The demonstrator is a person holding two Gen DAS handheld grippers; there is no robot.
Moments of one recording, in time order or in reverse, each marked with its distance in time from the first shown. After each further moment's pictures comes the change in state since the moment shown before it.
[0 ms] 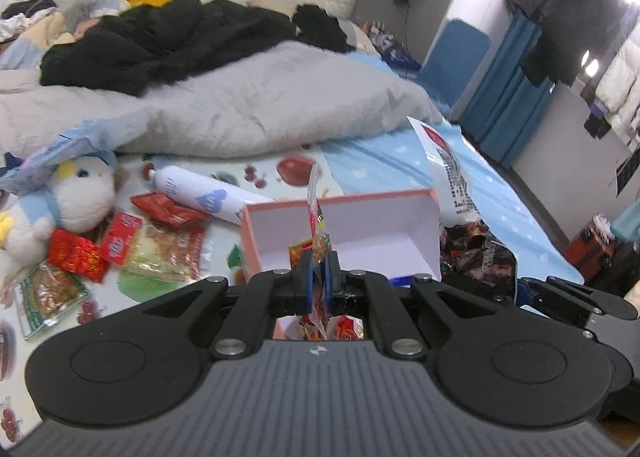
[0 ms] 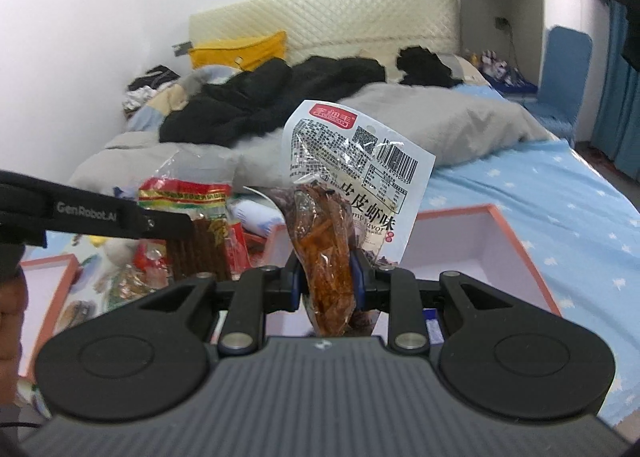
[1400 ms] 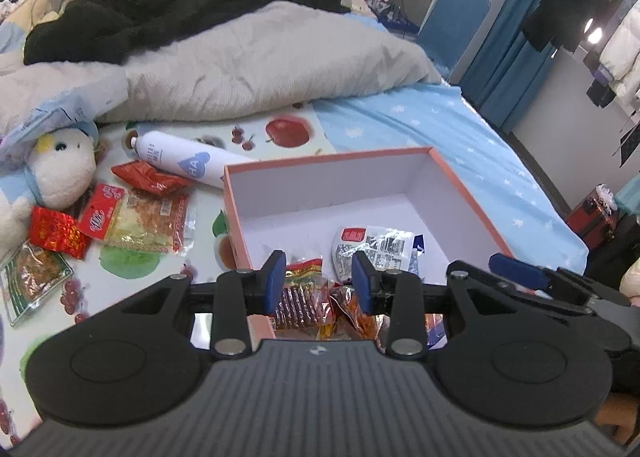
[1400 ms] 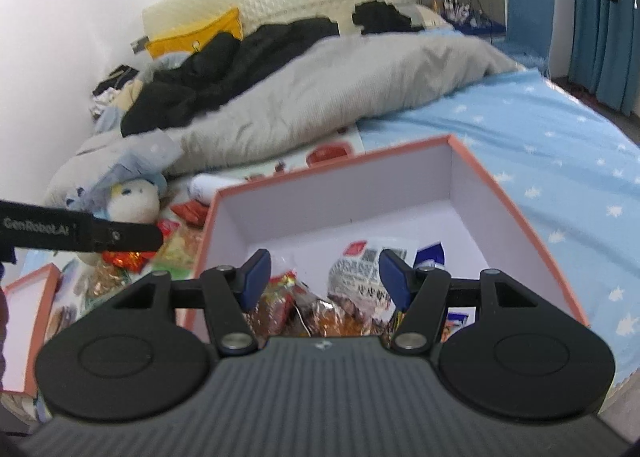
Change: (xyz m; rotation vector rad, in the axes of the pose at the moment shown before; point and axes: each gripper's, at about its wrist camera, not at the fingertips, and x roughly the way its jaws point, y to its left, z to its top) left arm 0.026 -0.011 -0.010 0.025 0.090 0.000; right arm 0.006 -0.045 -0.020 0.140 0.047 -0.017
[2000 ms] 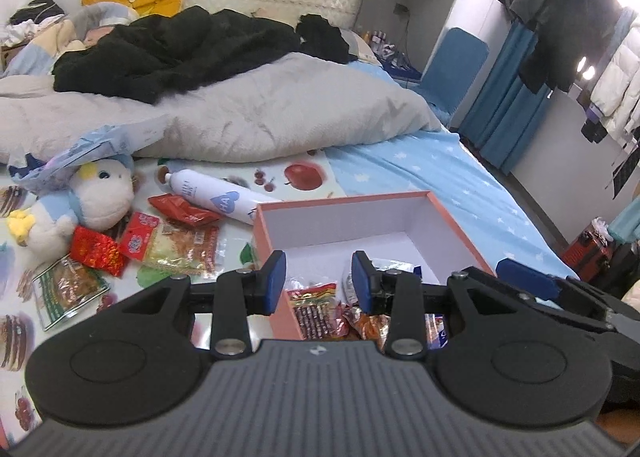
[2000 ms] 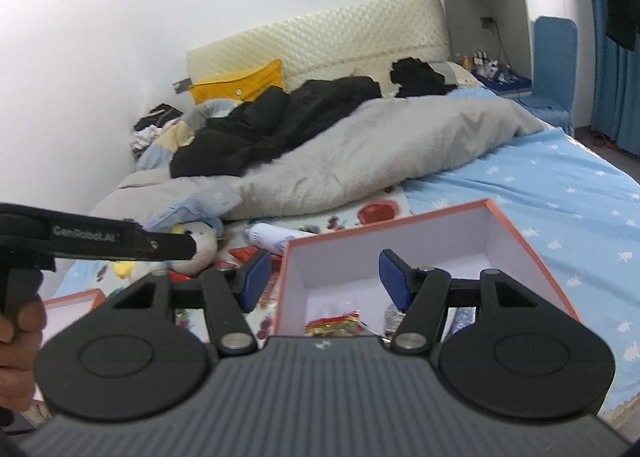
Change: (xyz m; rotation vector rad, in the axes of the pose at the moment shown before) left arm -0.083 0.020 -0.011 -0.028 -0.134 0.015; right arm -0.055 0.051 0.007 -0.052 -0.143 0.092
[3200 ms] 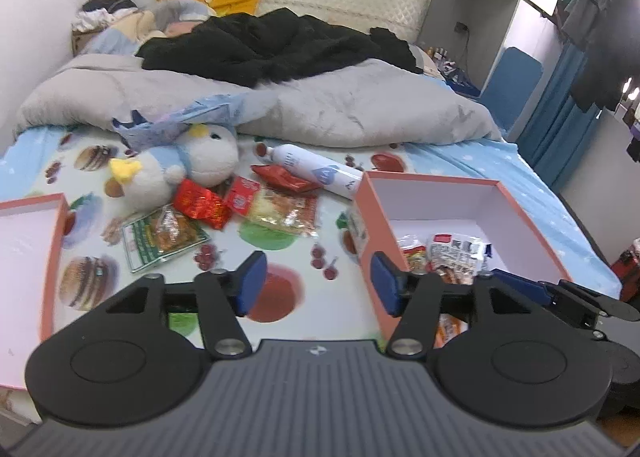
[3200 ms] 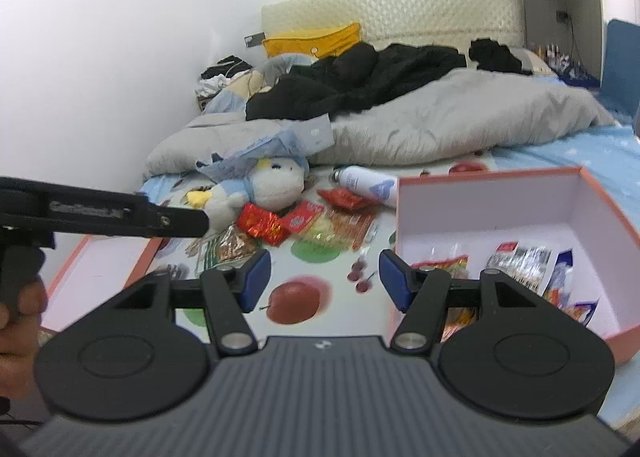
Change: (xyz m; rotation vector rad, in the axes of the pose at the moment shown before) left arm -0.076 0.078 -0.085 -0.077 -0.050 0.168; right arm 0.005 0.091 -0.068 -0.100 0.101 0.162
